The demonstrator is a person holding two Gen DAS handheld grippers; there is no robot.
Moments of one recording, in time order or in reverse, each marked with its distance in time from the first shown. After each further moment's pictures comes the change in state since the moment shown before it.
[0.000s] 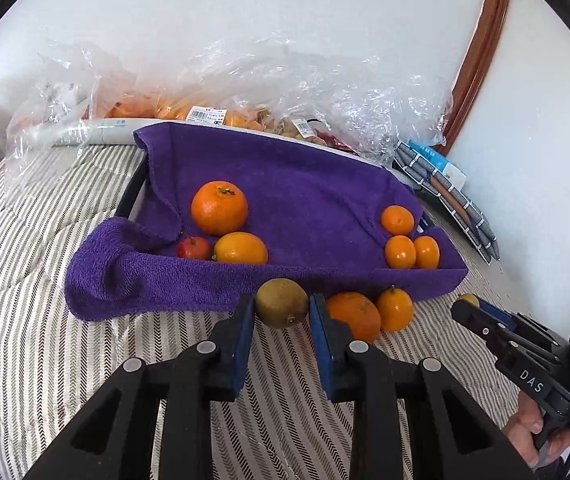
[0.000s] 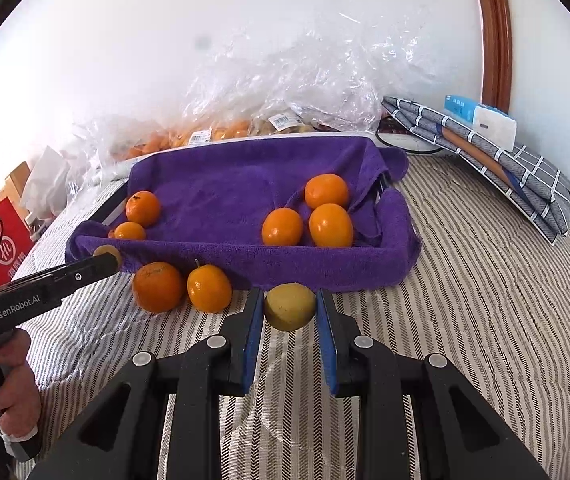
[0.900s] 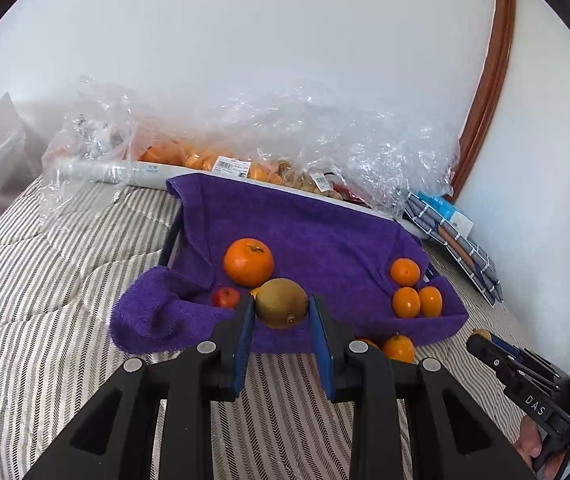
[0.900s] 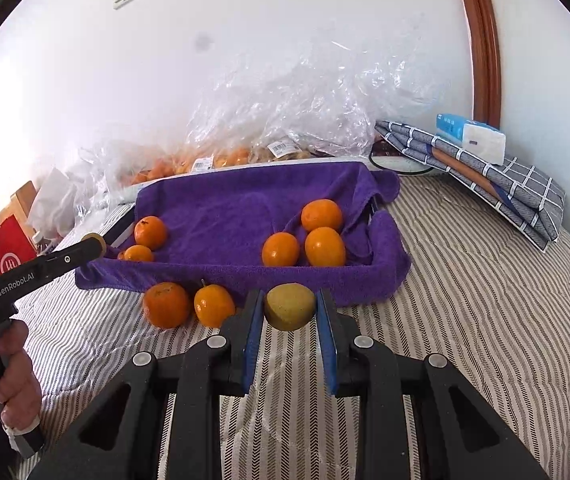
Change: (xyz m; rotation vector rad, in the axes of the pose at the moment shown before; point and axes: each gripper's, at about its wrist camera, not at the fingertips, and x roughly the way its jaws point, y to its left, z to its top) left arm -0.032 0.008 0.009 -0.050 -0.166 0.047; right arm -0.017 -0.005 -0.001 0.021 -0.090 0.011
